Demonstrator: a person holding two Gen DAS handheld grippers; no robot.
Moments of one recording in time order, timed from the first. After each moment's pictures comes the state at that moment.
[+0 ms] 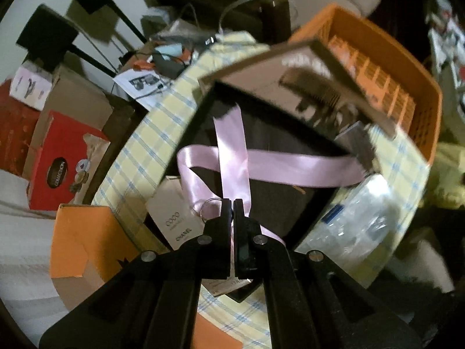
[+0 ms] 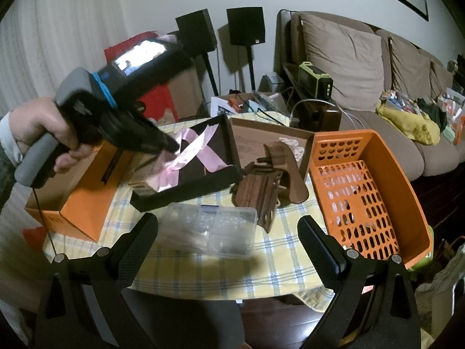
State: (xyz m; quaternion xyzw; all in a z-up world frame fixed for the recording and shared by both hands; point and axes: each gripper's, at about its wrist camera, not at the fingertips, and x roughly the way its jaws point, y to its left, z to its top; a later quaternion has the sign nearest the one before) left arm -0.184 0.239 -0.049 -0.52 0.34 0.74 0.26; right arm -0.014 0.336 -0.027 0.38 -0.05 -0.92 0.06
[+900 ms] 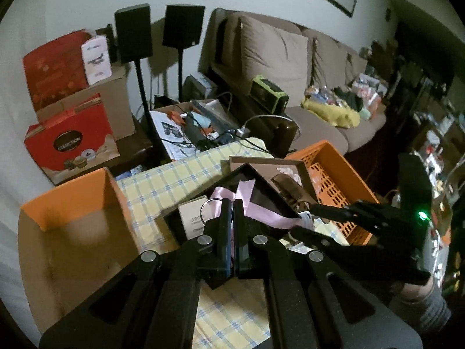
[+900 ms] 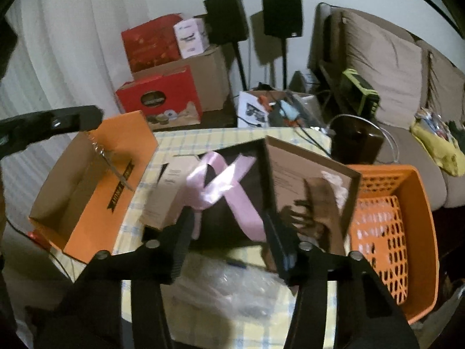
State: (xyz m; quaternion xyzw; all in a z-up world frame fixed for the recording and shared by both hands) left arm -0.139 0.117 0.063 -0.41 0.05 0.87 0.28; right arm -0.121 0.294 -0.017 0.41 -0.01 -0.90 0.13
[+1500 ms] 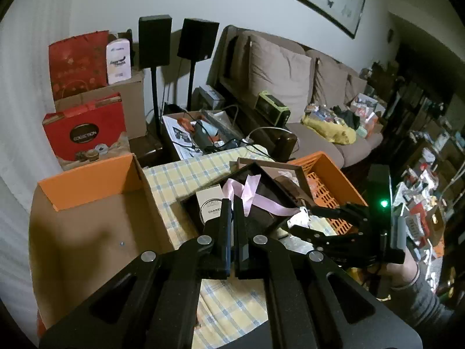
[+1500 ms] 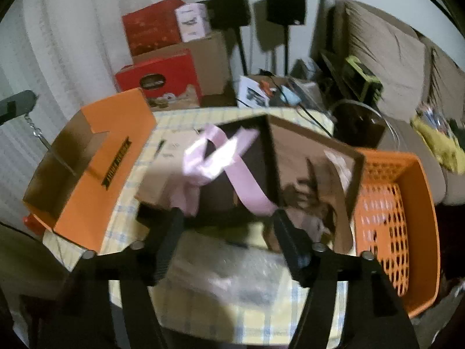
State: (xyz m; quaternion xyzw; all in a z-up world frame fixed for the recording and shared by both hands) left arm -0.097 0.059 0.077 -0.38 0.01 0.88 0.28; right arm -0.094 0.312 -0.041 0.44 -0.02 -0.89 0.11
